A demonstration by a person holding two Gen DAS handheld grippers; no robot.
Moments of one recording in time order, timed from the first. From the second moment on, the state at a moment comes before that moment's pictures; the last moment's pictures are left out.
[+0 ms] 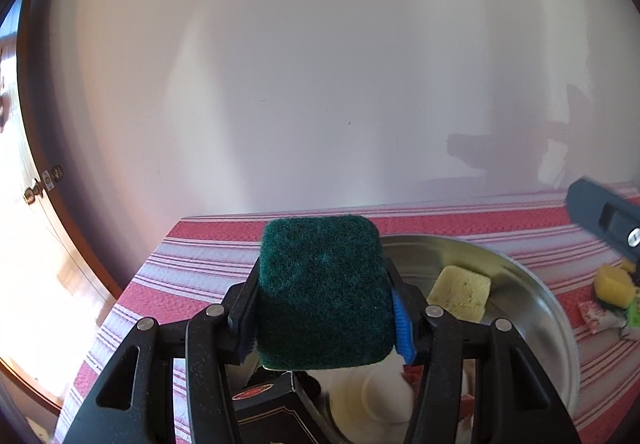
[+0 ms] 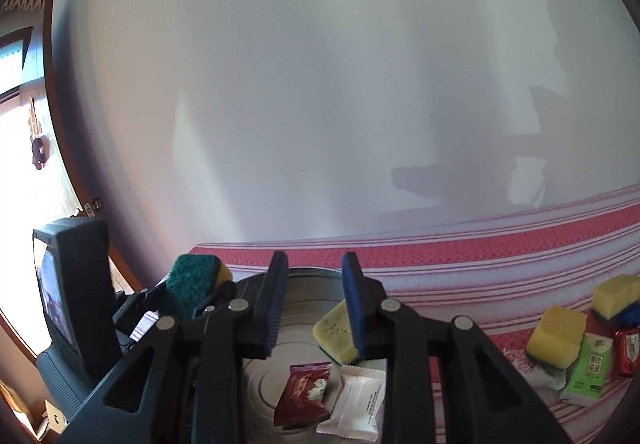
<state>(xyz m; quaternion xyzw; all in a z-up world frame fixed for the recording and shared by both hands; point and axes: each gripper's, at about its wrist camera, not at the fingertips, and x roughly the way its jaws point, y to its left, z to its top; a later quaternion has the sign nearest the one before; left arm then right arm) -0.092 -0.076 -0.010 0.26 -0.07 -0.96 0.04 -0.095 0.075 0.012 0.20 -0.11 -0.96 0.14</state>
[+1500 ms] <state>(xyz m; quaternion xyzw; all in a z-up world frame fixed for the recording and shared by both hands) -0.093 -0.078 -0.014 0.29 -0.06 -0.95 0.06 -0.069 0.088 0.019 0.14 -0.09 -0.98 0.05</state>
